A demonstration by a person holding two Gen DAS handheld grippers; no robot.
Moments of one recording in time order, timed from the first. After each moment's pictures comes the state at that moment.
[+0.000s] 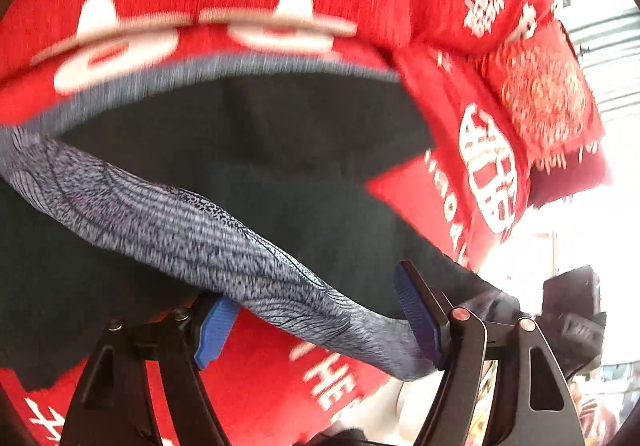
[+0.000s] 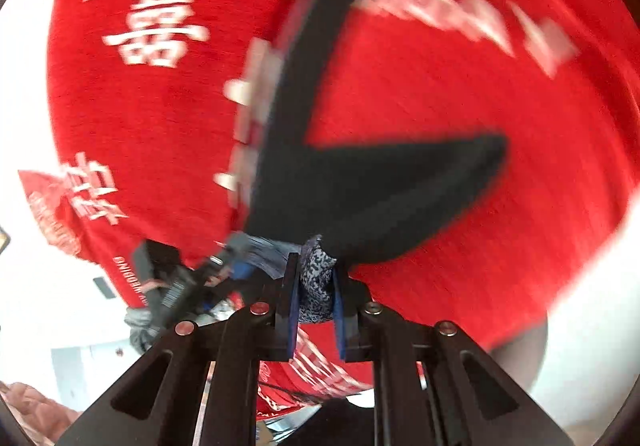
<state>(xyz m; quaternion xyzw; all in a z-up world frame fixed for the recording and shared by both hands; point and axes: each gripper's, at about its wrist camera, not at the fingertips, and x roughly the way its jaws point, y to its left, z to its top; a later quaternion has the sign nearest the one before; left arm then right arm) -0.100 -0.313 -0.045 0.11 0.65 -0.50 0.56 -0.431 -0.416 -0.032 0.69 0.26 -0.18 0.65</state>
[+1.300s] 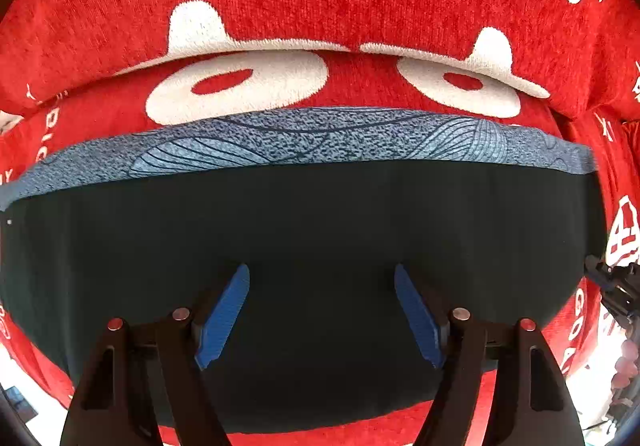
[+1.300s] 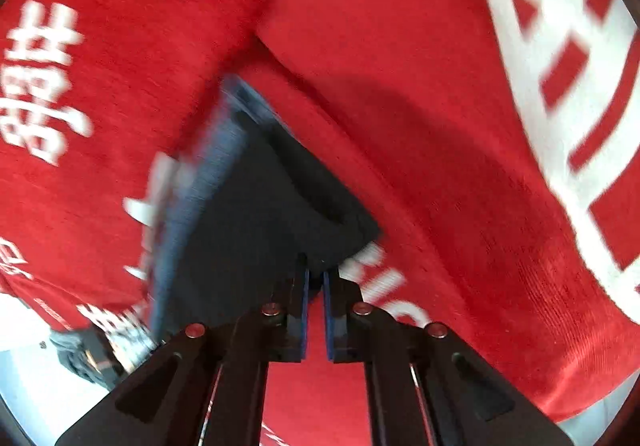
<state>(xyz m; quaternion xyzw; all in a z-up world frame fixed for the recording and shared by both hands) -0.040 -0.362 -0.106 0.21 0.65 -0.28 0.68 -0.388 -0.584 -0.119 0.63 0.43 -0.26 0.59</state>
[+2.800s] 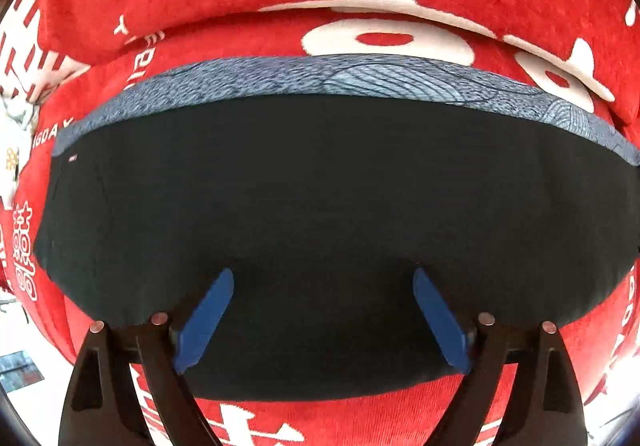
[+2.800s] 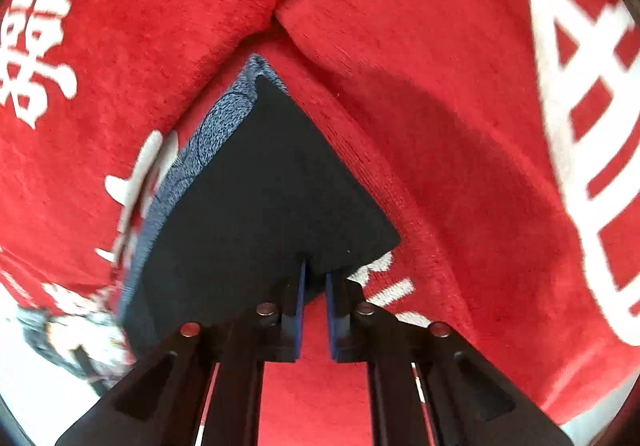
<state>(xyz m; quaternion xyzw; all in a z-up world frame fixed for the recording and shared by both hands) -0.024 -0.273 -0.108 0.23 0.65 -0.19 0.70 -0.350 -0.576 -0.092 0.53 0.49 -0.30 0.62</state>
